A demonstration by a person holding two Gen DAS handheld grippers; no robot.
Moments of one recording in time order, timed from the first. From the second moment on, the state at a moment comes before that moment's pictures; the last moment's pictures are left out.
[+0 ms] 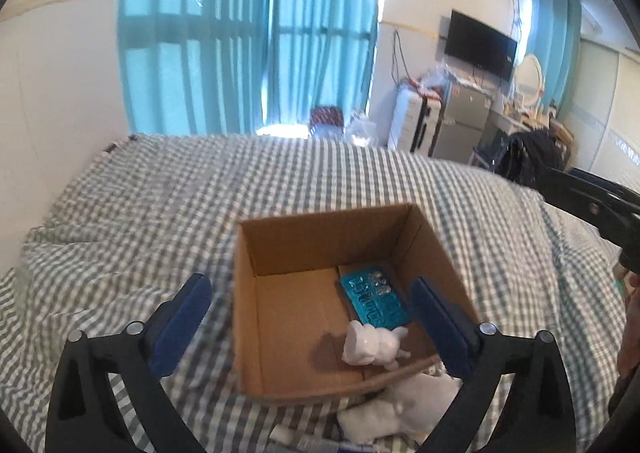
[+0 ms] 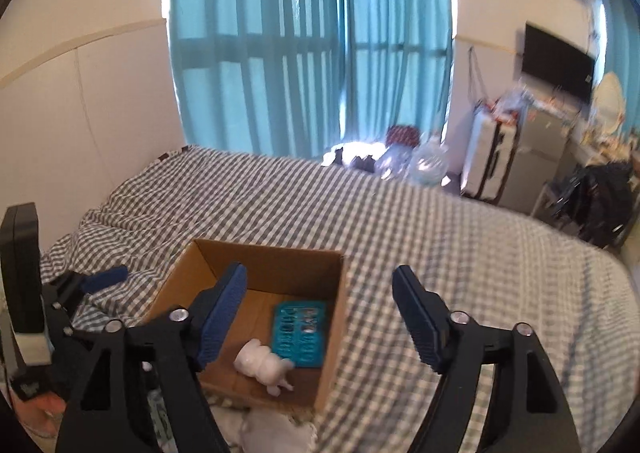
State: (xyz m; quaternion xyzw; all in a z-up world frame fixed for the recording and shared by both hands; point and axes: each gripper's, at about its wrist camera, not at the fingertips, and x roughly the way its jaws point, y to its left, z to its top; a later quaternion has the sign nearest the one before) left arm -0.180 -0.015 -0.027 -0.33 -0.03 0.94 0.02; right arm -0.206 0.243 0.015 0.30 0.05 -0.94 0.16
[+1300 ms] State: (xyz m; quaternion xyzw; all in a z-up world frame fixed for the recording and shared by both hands) left arm -0.021 -0.046 -0.164 -0.37 0.00 0.93 -0.06; right arm -0.035 0.194 -0.172 0.44 0.10 -0.88 0.10
